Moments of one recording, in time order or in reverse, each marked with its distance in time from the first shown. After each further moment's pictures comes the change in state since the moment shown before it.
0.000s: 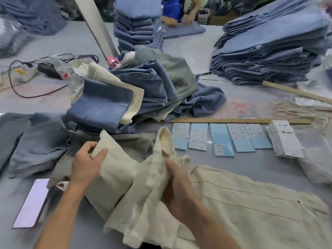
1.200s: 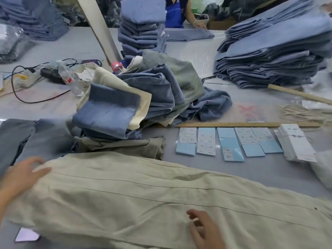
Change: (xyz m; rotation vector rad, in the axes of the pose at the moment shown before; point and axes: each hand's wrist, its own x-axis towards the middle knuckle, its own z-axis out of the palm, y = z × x) left_hand 0.157 -0.231 -0.162 0.421 -0.086 -0.299; right_hand 0.000 0.112 -0.111 -1.012 0.415 -0.450
